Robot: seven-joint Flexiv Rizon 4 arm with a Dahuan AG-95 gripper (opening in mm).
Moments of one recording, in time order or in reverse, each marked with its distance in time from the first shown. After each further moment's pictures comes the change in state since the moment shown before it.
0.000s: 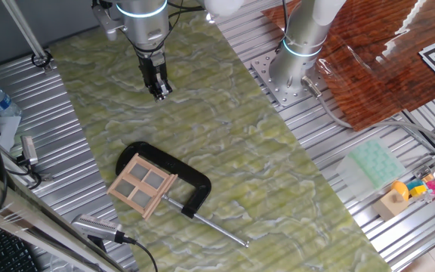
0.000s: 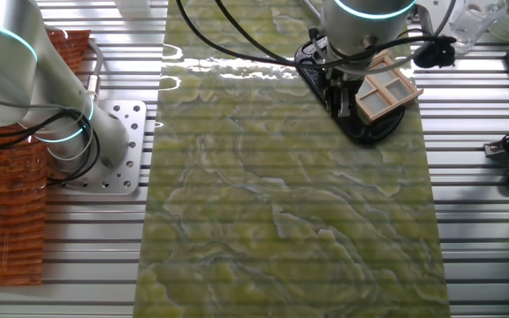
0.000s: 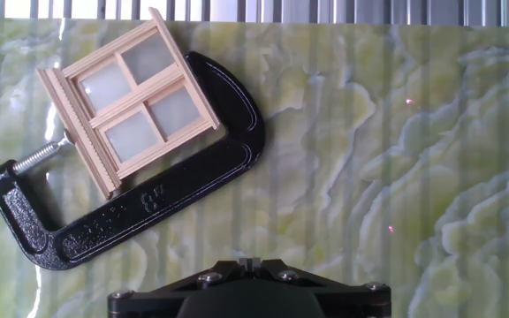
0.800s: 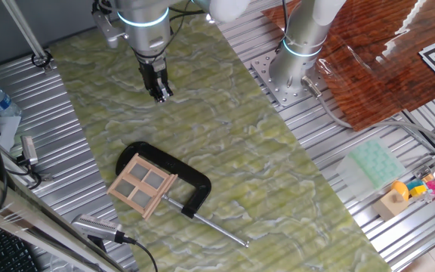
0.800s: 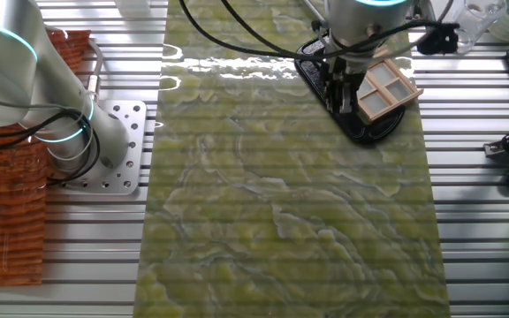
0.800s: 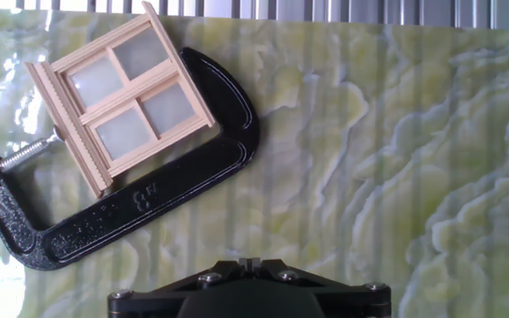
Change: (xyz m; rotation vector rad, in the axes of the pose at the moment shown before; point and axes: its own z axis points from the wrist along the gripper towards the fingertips) arm -0.002 0.006 0.004 0.054 0.013 -0.008
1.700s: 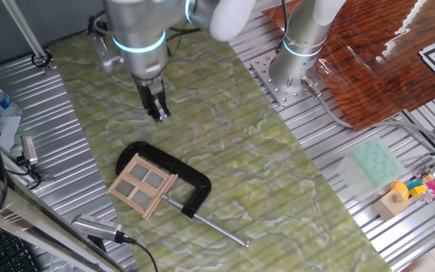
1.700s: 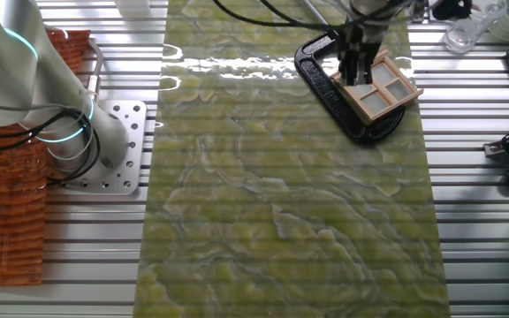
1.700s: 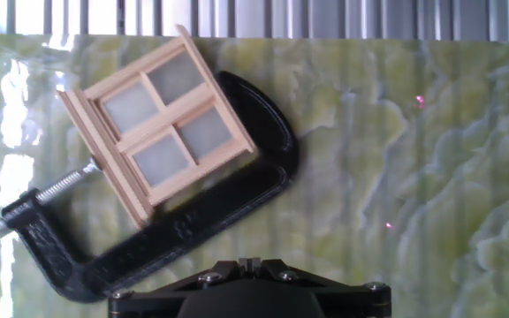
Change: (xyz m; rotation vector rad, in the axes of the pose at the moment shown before) arm -0.031 0.059 0.012 0.002 0.011 0.029
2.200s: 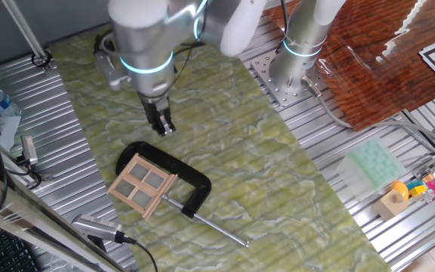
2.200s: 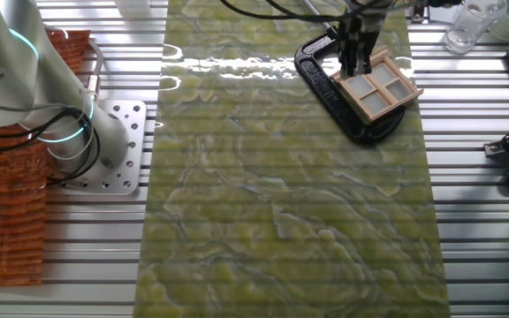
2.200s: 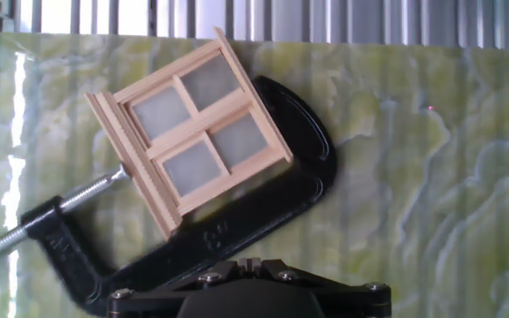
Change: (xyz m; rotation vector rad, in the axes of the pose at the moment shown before) arm -0.011 0.018 0.020 0.014 -0.003 -0.026
